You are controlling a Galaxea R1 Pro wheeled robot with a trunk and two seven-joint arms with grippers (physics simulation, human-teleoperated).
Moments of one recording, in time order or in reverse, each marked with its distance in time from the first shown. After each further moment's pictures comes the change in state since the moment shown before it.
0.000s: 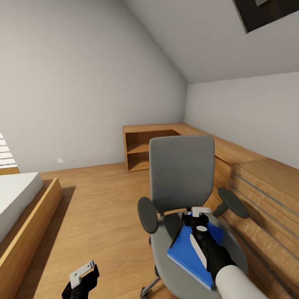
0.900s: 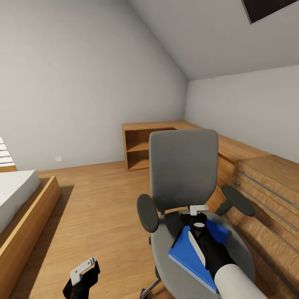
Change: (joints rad) left arm 0.001 0.000 0.001 -0.036 0.000 -0.002 0.004; right arm 0.000 0.003 0.034 -0.058 0.012 0.121 -0.008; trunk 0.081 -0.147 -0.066
